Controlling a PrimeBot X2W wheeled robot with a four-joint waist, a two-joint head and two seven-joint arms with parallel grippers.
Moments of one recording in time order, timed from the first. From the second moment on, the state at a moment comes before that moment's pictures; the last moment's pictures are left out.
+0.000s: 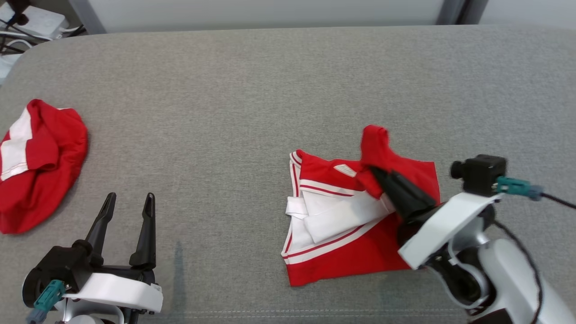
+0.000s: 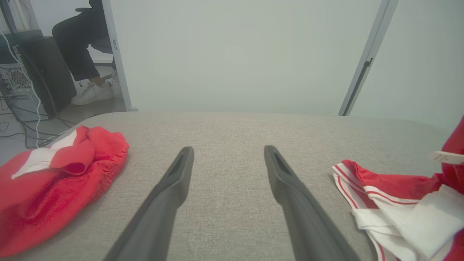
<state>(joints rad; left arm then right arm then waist) -0.05 0.37 -0.27 0.01 -0.54 0.18 -0.25 -0.37 -0.25 0.44 0.11 0.80 0.13 0.12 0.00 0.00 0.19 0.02</state>
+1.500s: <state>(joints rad) -0.06 0.38 -0.26 0.04 -0.52 0.19 -0.25 -0.19 -0.28 0.14 0.28 0.42 0.13 -0.24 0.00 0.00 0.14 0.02</state>
